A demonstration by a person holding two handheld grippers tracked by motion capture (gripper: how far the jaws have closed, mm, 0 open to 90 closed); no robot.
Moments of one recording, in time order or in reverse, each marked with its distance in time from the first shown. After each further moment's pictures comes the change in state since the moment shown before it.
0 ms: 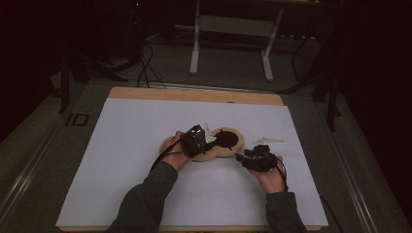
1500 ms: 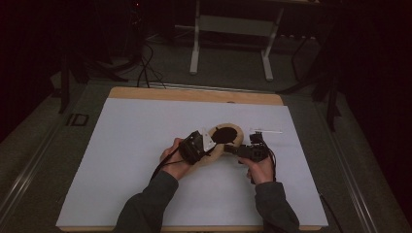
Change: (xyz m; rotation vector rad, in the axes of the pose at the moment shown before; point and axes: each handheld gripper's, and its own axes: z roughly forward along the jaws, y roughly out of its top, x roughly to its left) left arm -0.021 -0.006 -0.020 -0.092 0.050 -0.047; right arm 0.001 0.028 0.021 -0.004 0.189 0.297
